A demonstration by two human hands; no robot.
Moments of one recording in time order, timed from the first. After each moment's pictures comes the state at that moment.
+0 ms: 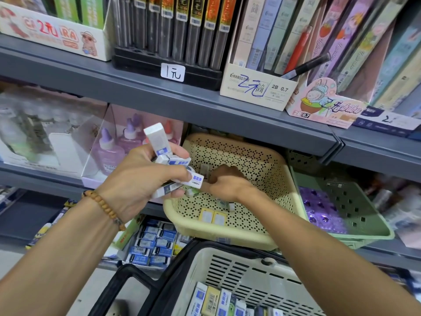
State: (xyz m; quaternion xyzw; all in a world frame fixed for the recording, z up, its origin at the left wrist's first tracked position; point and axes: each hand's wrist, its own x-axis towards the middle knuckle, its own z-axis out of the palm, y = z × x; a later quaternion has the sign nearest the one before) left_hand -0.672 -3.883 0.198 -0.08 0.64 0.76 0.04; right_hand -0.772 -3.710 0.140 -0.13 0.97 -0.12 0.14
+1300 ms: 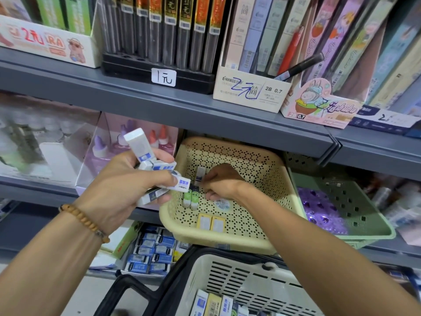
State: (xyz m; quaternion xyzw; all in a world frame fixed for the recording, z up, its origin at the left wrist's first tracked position) left_hand -0.671 -3.893 0.197 -0.10 0.64 0.76 0.02; right_hand -0.788 -3.713 0.131 0.00 0.91 -0.35 0.20
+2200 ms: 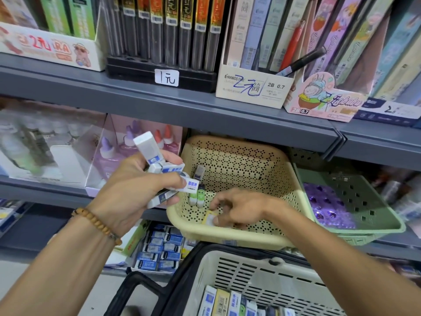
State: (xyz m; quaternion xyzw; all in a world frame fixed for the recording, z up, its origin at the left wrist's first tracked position) left_hand -0.664 -3.889 0.199 -0.11 0.65 0.75 0.03; right_hand -0.733 -3.686 0.157 -0.15 0.91 -0.16 0.34
